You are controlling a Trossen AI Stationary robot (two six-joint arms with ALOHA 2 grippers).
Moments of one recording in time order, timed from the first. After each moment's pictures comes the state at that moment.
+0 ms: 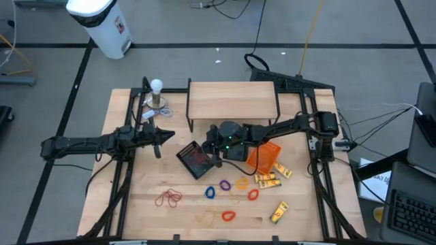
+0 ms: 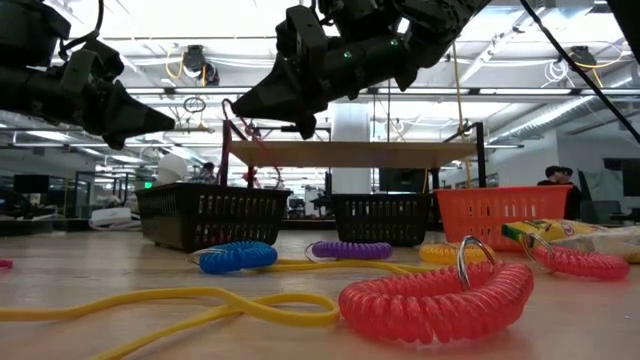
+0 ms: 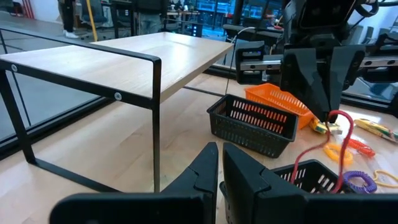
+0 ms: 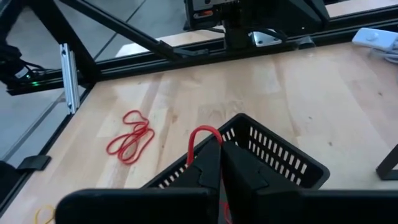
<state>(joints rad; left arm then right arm) 0.12 0.25 0.02 0.13 -0.16 -0.14 -0.04 1.91 1.21 0.34 -0.23 0.17</state>
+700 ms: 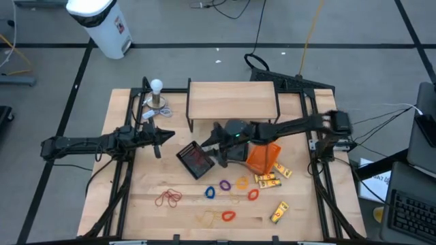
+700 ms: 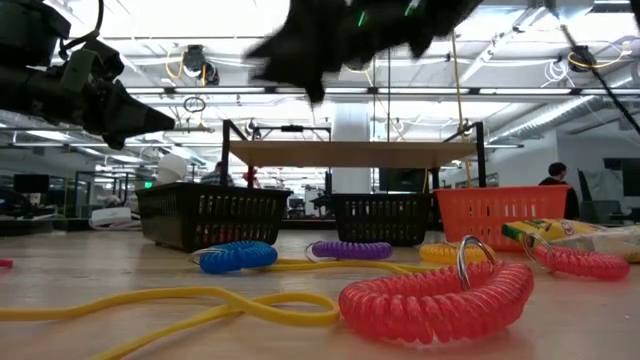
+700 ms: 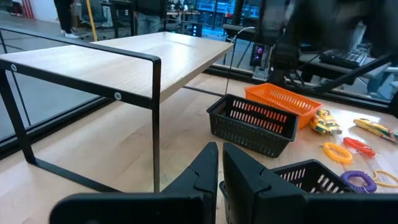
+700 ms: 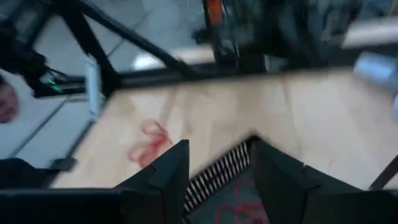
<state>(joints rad) 0.12 0.25 0.02 0.13 -0.16 -0.14 -0.01 1.74 1.21 0.22 -0.23 0.12</state>
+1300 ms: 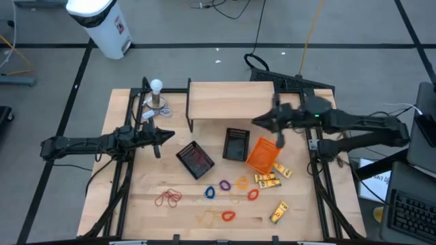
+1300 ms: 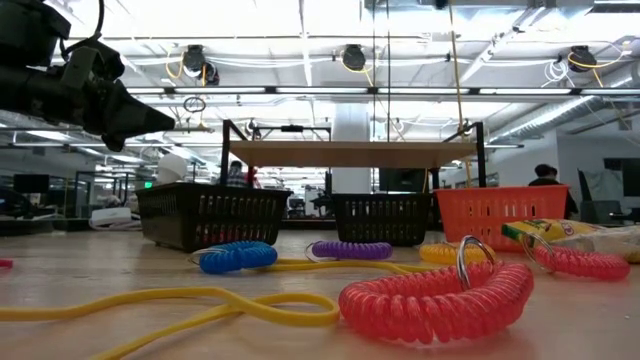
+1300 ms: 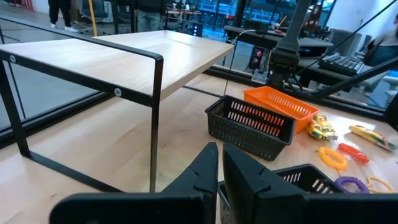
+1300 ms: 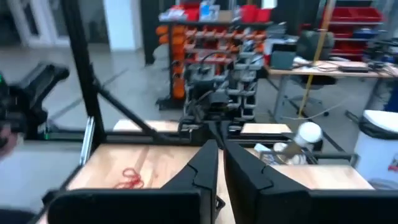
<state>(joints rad) 0.12 0.25 0.02 0.13 -0.16 -0.19 -0.10 0.90 0.89 0.00 -0.13 0.01</state>
